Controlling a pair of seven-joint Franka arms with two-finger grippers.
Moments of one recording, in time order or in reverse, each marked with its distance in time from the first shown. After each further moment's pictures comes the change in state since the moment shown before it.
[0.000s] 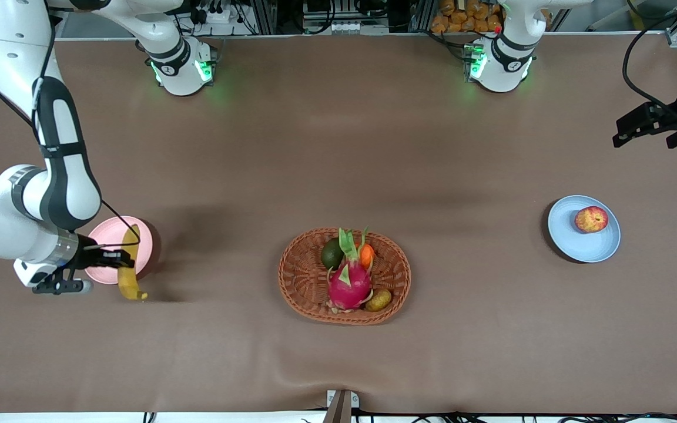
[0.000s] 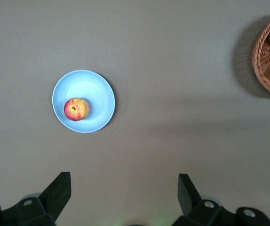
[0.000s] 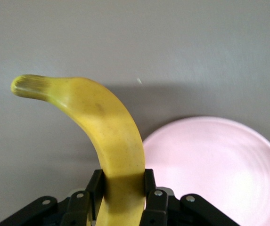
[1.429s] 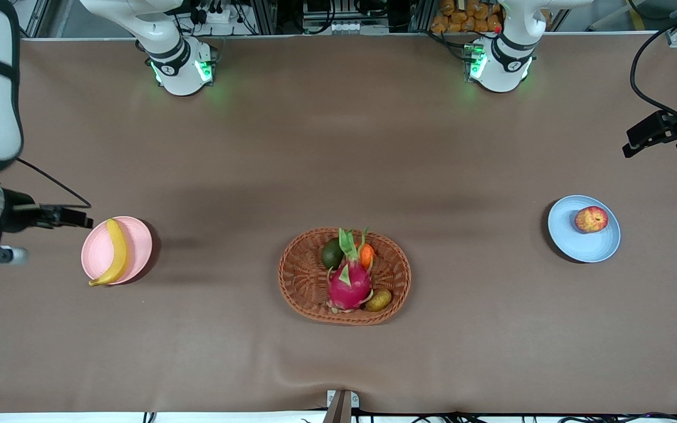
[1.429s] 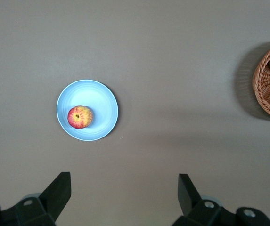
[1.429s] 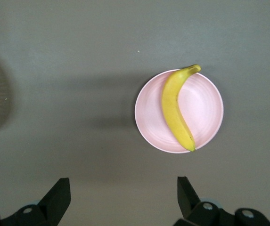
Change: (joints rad) left arm -0.016 0.010 0.032 0.013 0.000 0.037 -0.056; right arm 0.035 -0.242 -0.032 0.225 -0.194 -0.509 0.184
